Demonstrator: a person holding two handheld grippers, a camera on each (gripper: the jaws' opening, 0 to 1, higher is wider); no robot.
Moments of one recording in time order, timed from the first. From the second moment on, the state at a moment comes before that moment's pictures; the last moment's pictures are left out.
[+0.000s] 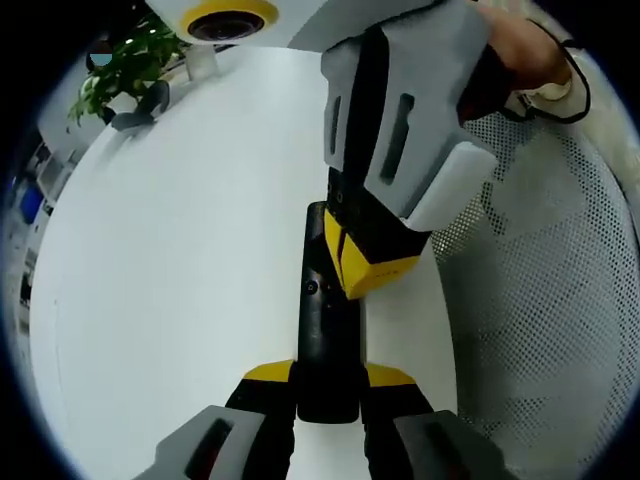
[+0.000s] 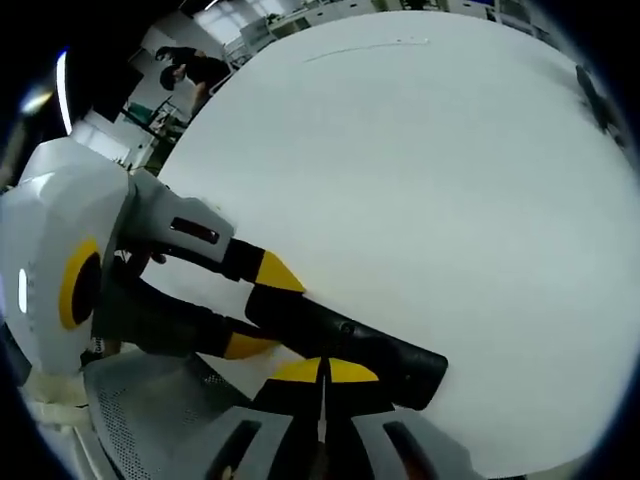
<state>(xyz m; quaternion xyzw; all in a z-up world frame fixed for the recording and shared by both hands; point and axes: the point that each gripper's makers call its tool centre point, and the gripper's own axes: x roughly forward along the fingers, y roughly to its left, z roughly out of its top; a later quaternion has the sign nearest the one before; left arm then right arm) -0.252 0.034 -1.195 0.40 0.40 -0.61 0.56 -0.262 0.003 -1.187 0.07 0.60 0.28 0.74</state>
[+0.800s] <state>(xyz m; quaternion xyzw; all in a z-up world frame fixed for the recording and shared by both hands) -0.252 0.034 -1.195 0.40 0.39 -0.61 0.56 -0.262 0.003 -1.190 0.06 0.61 0.26 0.75</state>
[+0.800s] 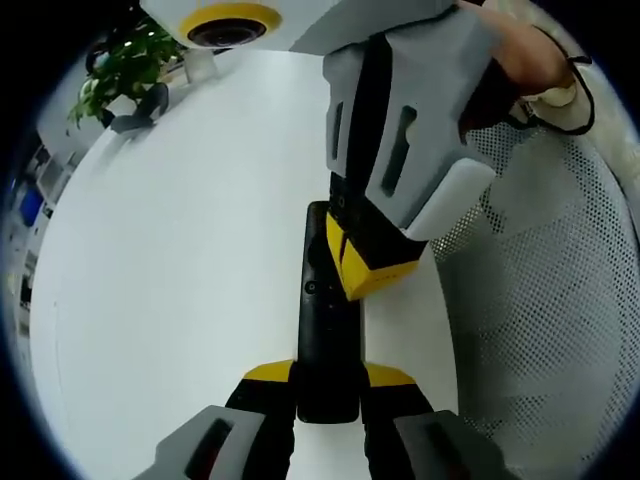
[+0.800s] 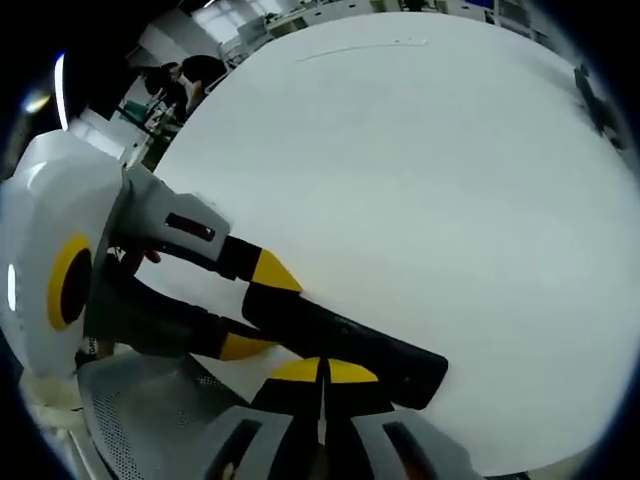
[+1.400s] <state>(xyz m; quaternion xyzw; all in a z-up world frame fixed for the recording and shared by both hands) -0.252 0.034 -1.196 0.39 0.39 -0.61 0.57 -0.260 0.003 -1.188 0.08 0.60 0.25 0.75</state>
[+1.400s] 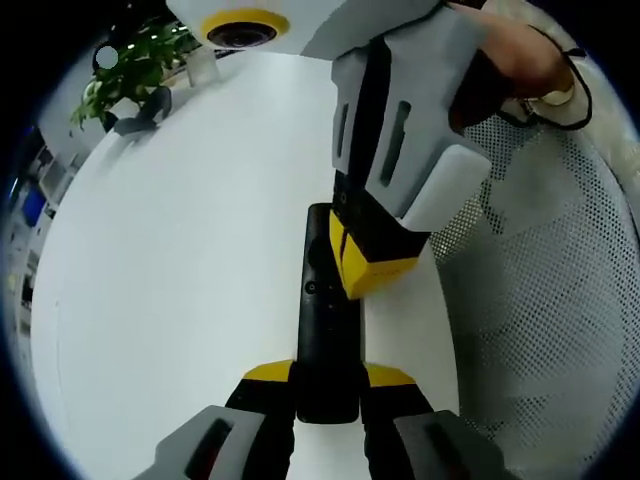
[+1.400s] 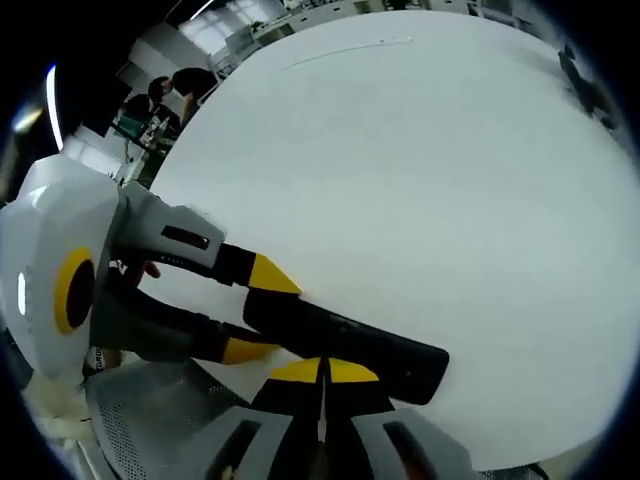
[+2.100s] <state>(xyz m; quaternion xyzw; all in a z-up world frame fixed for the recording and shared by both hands) -0.251 0.034 -1.195 0.38 0.39 -0.61 0.57 -0.248 0.013 -1.185 0.10 0.58 0.26 0.76</state>
